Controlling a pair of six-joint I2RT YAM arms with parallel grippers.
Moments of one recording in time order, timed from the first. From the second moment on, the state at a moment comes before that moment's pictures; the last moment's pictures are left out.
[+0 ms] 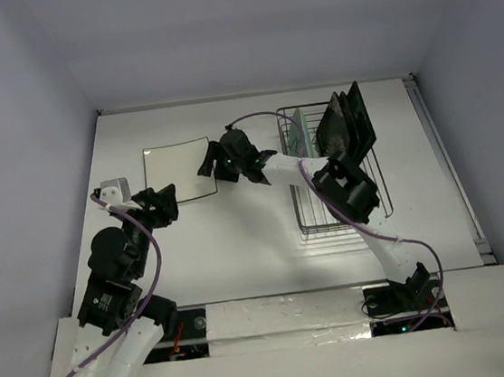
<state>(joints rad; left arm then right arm) -0.42 0.39 0.68 -0.30 -0.25 -0.34 0.77 2.36 1.79 0.03 -0.08 0.93</state>
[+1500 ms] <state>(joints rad) -0.42 0.34 0.68 -0.30 -0.25 -0.34 0.43 1.58 1.53 -0.71 0.59 0.28</state>
